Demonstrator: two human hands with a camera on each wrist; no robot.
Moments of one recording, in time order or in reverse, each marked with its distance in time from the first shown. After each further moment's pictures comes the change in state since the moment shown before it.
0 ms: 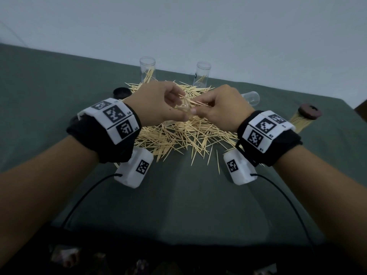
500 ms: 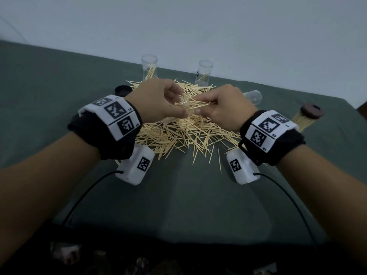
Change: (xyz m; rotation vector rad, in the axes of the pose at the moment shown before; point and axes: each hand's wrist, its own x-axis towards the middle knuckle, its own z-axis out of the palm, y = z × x) left_hand 0.002 -0.005 -0.002 0.008 0.027 -0.040; right_hand -0.001 0.000 0.000 -0.037 -0.007 0.027
